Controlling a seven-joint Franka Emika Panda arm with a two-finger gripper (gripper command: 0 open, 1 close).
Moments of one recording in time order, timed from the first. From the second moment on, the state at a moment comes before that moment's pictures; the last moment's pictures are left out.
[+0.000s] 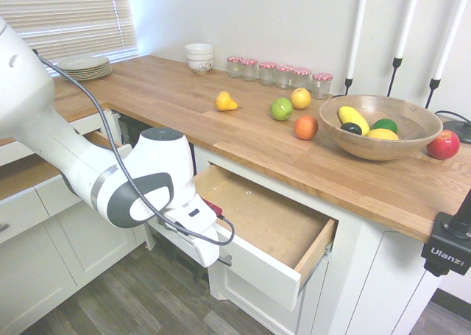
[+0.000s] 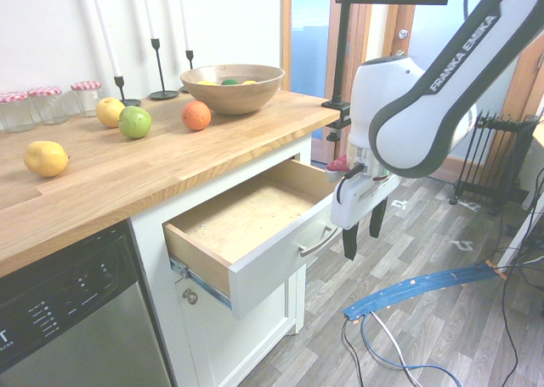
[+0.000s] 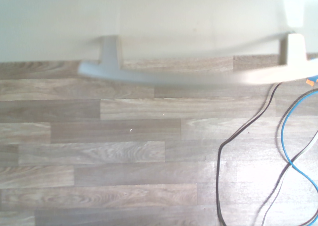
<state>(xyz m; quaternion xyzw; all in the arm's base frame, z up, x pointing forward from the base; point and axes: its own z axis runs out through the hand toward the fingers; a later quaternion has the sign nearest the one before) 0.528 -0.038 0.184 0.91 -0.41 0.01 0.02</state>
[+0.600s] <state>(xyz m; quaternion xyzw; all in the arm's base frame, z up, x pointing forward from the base) 0.547 -0.044 0.124 0.91 -0.41 -0.01 0.02</state>
